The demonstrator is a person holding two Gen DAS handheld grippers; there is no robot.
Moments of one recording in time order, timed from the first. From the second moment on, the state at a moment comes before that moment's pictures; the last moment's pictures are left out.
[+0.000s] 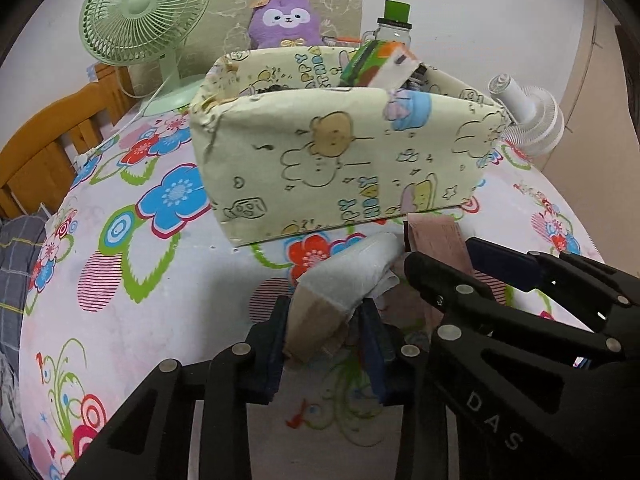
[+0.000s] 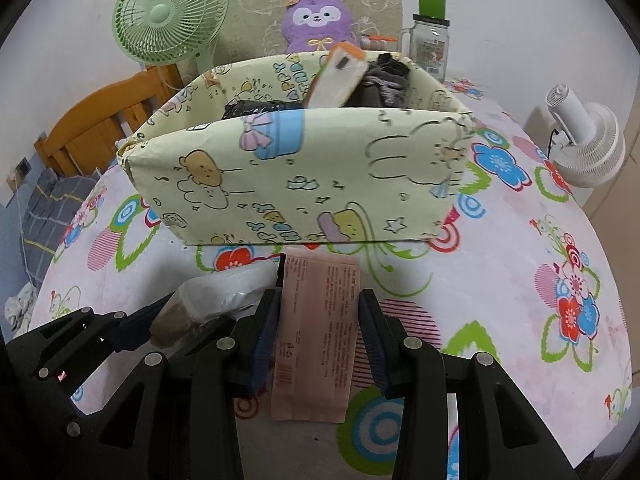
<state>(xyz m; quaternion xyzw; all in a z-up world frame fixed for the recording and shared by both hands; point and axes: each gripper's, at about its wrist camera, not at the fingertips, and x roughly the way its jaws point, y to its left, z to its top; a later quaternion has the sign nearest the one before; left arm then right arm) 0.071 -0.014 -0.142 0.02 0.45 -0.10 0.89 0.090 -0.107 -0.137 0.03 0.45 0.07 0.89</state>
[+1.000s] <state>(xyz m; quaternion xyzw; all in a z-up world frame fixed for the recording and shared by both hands) 0.053 -0.034 -0.087 0.03 0.39 -0.10 0.91 0.069 -0.137 -0.083 0.03 0.40 0.08 0.91</state>
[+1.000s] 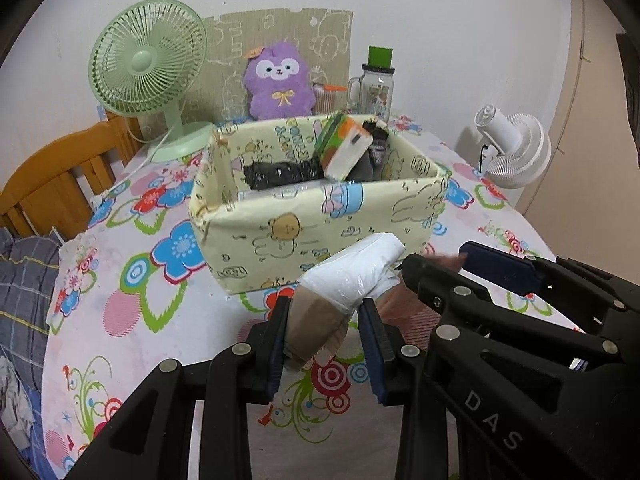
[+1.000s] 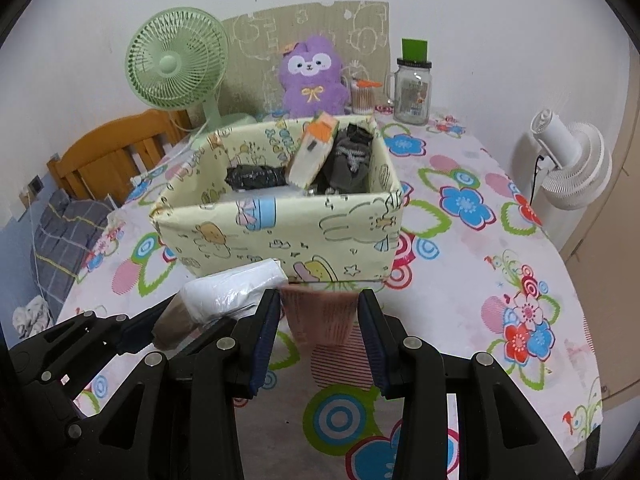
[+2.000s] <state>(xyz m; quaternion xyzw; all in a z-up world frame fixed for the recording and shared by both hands) 0.041 -0.022 -0.108 0.03 0.41 -0.10 0.91 0.061 -0.141 -0.102 0.06 0.44 0.08 0.89</state>
